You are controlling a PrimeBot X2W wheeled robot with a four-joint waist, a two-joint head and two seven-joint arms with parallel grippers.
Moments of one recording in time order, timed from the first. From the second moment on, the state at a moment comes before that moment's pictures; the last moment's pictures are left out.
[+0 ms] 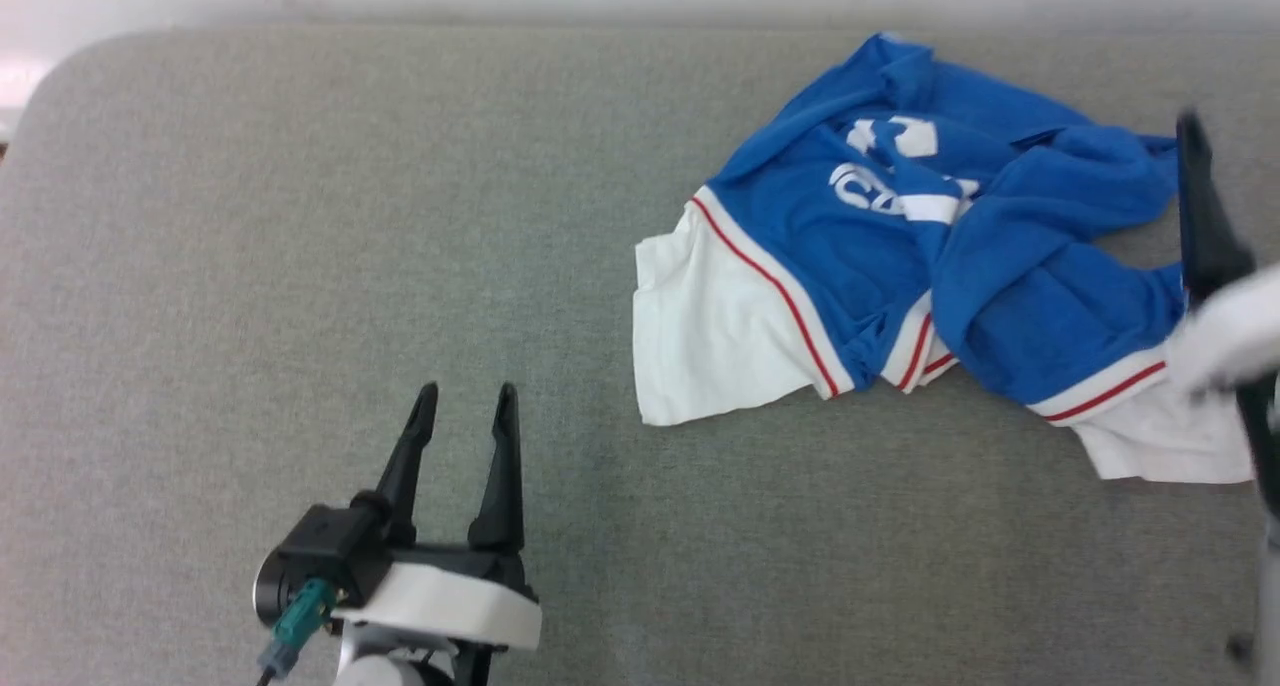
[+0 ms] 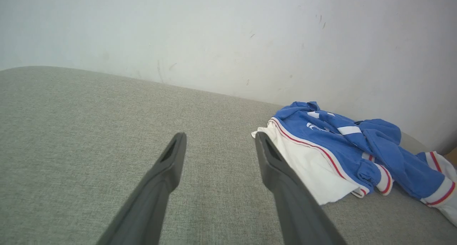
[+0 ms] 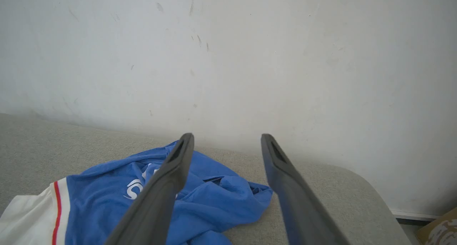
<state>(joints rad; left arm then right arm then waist) -0.03 0.07 -0.20 0.01 -0.29 0.03 -0.26 -0.37 -0.18 -0.17 -0.11 0.07 0.13 0.24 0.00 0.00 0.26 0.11</state>
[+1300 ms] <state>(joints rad) -0.30 0.10 -0.36 0.17 -0.21 0.01 0.37 0.06 -0.05 -0.19 -0.21 0.16 0.13 0.02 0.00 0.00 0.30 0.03</state>
